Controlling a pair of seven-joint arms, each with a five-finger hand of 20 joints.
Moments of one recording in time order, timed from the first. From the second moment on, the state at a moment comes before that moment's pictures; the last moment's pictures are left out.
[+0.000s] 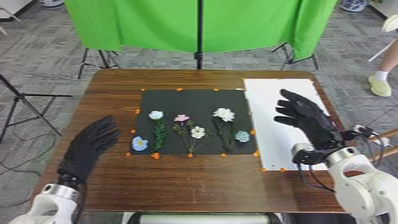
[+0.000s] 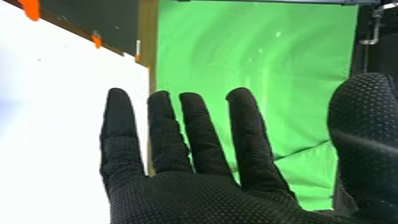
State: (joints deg) left arm 125.6 -59.7 -99.2 -114.4 45.4 -2.3 7.8; right arm -110.7 -55.8 94.9 -111.6 -58.8 -4.5 1.0
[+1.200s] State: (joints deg) left arm 121.6 -55.3 -101.0 -113.8 43.3 -4.7 7.3; right arm -113.7 -57.6 97.8 -113.5 -58.6 -5.2 1.2
